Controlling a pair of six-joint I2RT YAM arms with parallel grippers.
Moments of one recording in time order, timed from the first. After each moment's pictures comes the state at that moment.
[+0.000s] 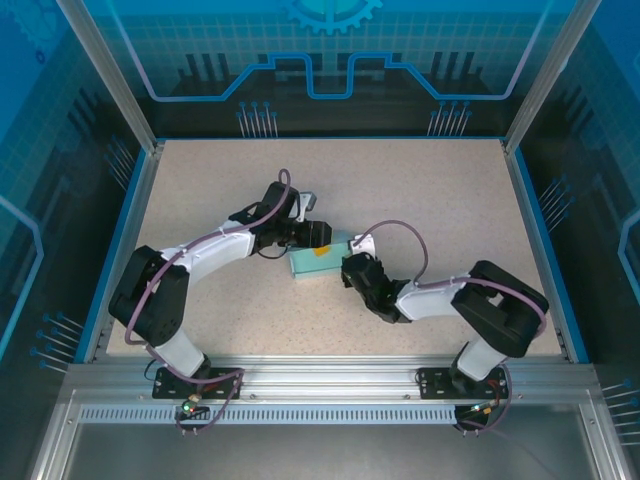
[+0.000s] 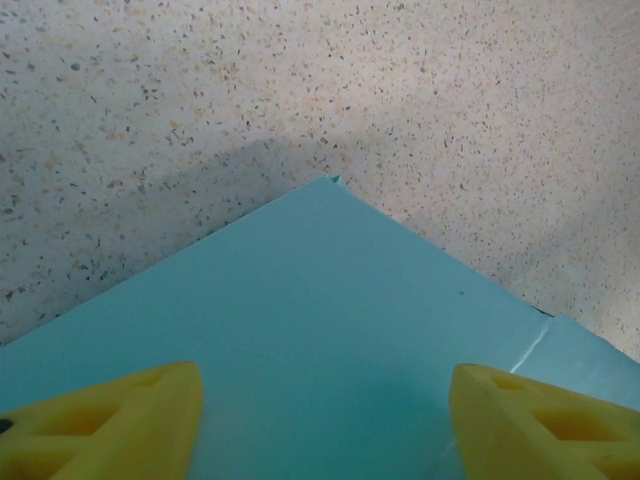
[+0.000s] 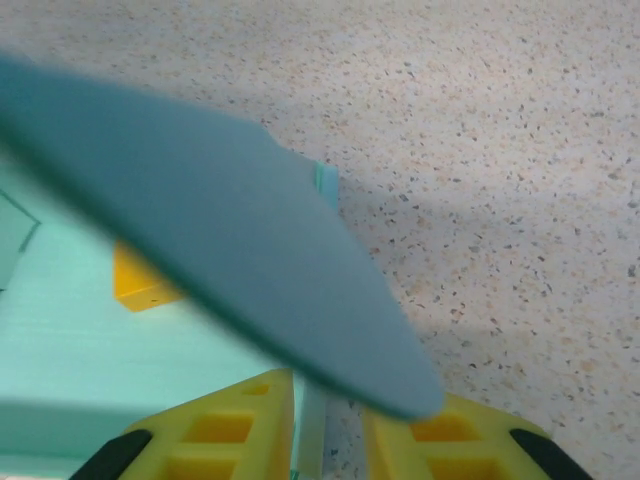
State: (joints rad) left arm -0.49 1.64 1.07 -0.28 0.33 -0.46; right arm 0.88 1.59 0.57 0.38 0.55 0.43
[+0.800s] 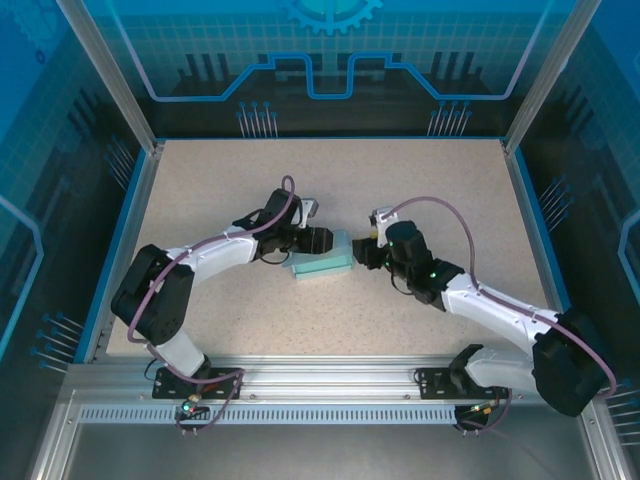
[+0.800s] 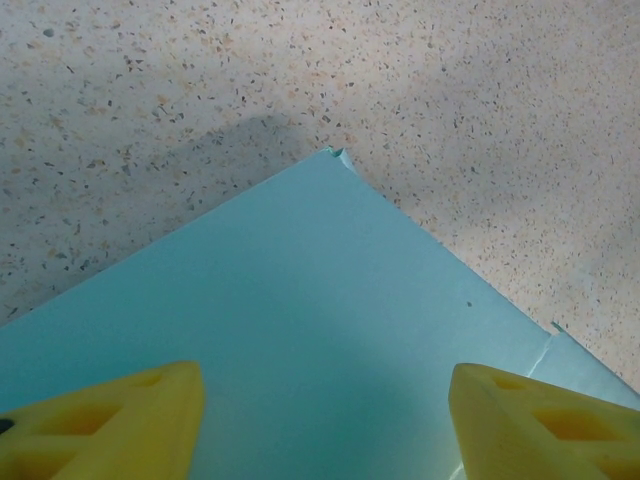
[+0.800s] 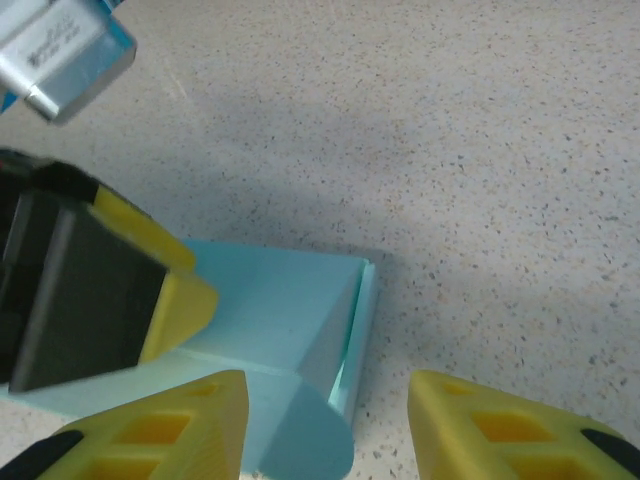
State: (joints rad) left arm -0.51 1.66 1.02 -0.21 0.32 -0.46; right arm 0.63 1.21 0.67 0.00 0.07 0.32
